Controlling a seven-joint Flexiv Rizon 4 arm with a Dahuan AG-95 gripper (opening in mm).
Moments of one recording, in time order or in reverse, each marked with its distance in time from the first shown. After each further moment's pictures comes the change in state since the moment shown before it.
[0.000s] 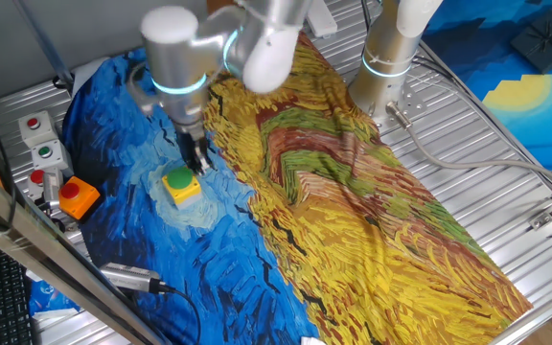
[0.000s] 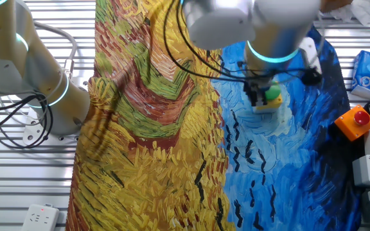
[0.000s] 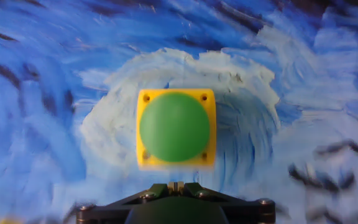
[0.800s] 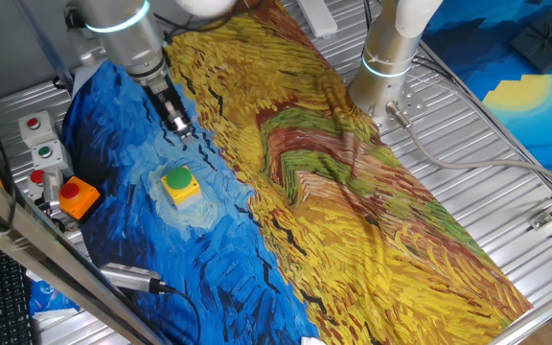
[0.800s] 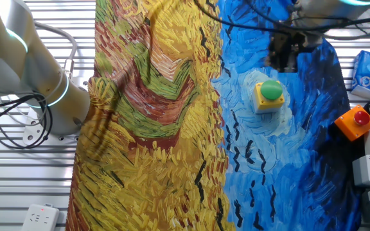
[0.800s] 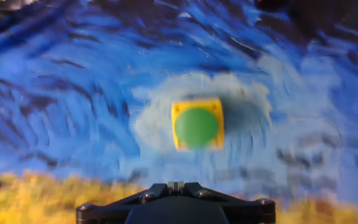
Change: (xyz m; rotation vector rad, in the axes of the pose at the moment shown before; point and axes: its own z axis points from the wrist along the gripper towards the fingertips) arm -0.022 0.017 -0.129 -0.040 0.189 0.076
